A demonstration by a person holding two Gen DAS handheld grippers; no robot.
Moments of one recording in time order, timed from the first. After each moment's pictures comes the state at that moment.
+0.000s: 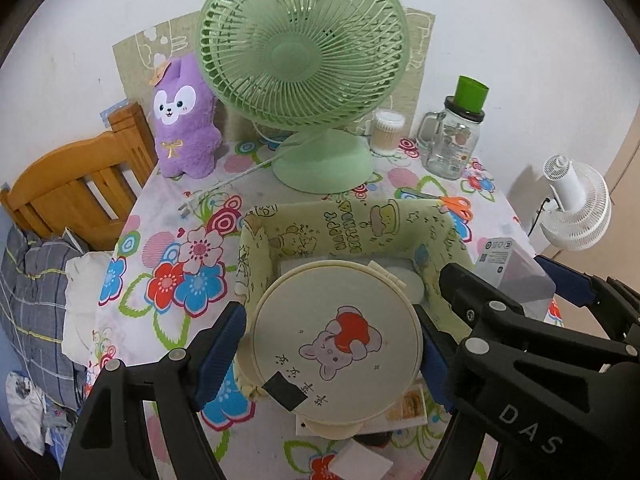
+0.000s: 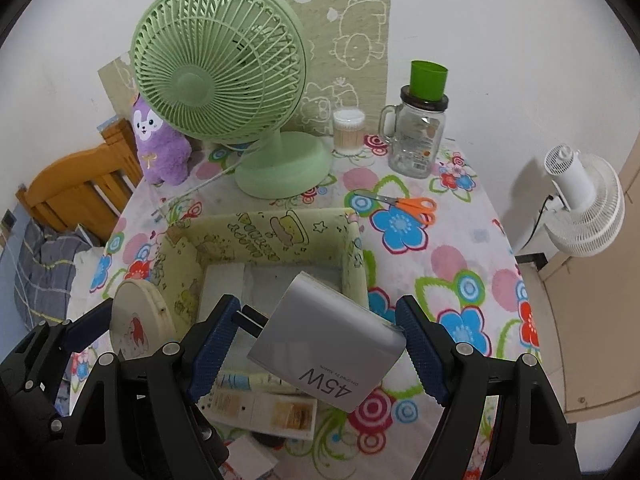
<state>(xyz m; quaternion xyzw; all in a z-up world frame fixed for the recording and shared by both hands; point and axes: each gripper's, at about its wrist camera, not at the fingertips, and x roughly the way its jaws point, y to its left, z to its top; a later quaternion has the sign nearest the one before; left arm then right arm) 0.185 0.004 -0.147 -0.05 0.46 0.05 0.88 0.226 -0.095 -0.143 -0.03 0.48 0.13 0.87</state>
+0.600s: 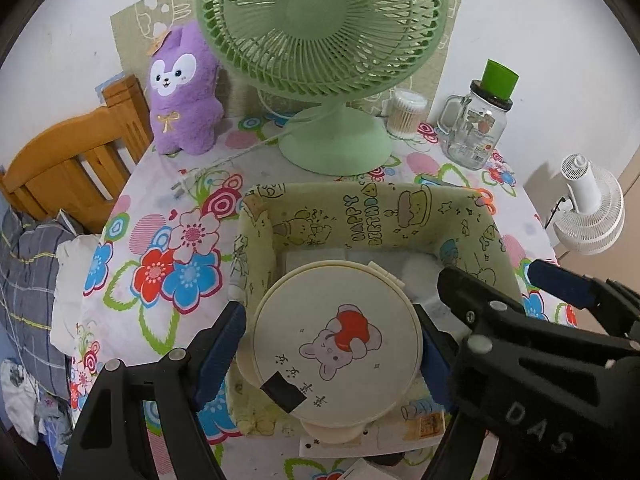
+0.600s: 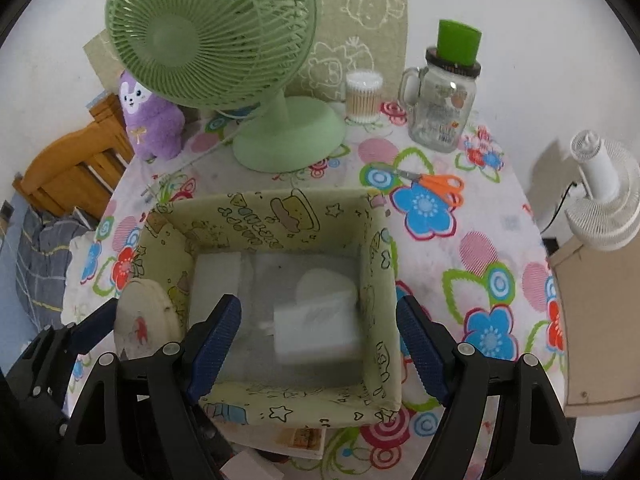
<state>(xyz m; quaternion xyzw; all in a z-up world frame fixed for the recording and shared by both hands) 0.209 0.015 -0.178 -0.06 0.49 0.06 0.87 0.252 -0.079 -0.174 -0.04 0.51 0.14 0.85</state>
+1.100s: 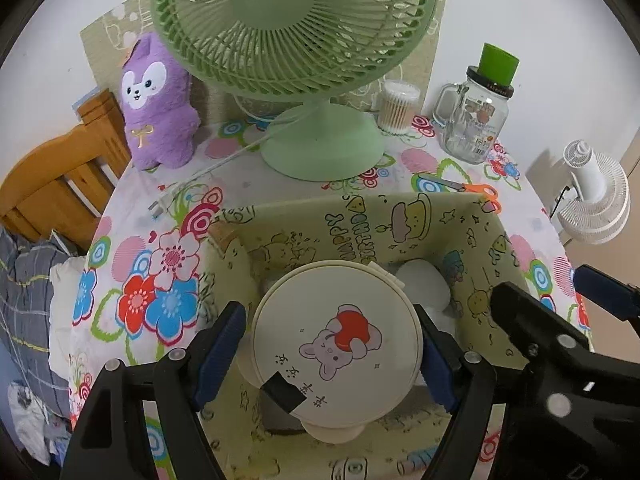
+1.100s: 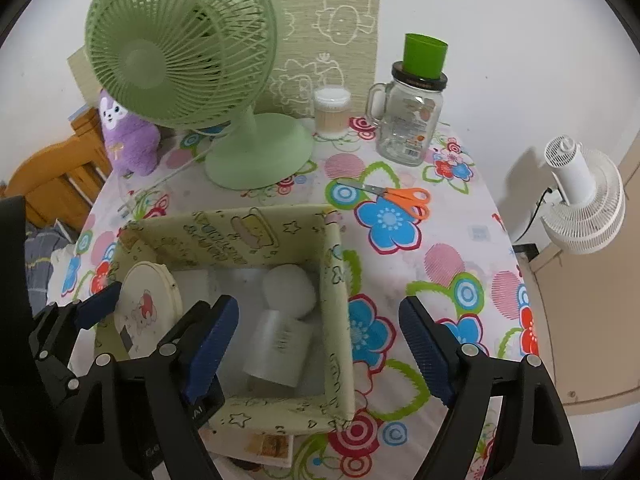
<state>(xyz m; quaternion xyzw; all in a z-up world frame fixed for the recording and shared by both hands) 0.244 0.007 -0.192 -0.04 0.50 0.05 0.87 0.260 -0.102 -0.172 -0.03 0.50 0.09 0.86</state>
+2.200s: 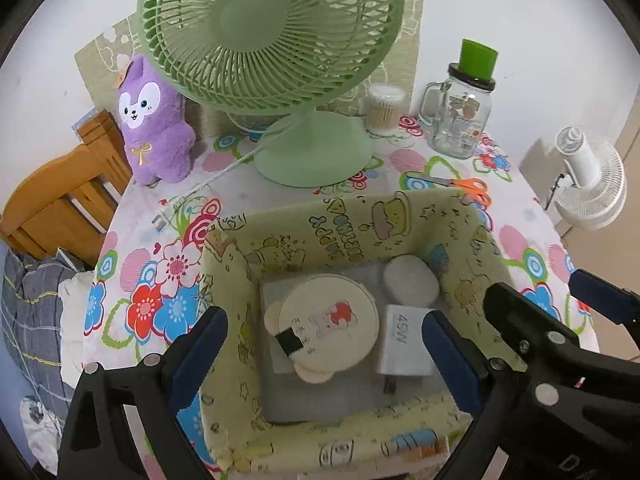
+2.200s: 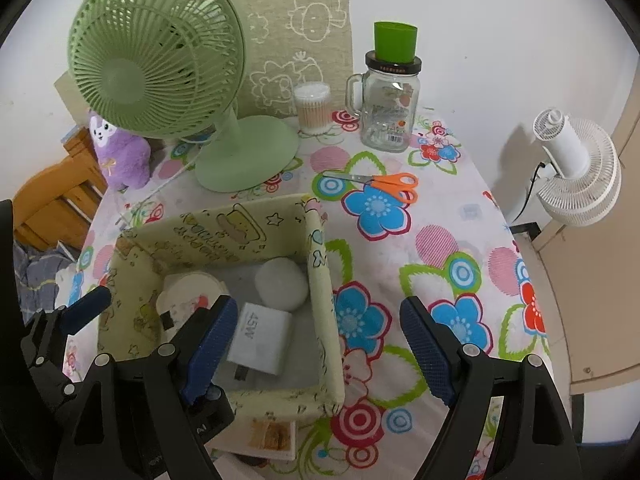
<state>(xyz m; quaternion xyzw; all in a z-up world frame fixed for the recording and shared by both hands) 0.228 -0.006 -0.178 -0.01 0.49 0.04 0.87 0.243 -0.116 -0.169 0.00 0.50 0.08 0.86</state>
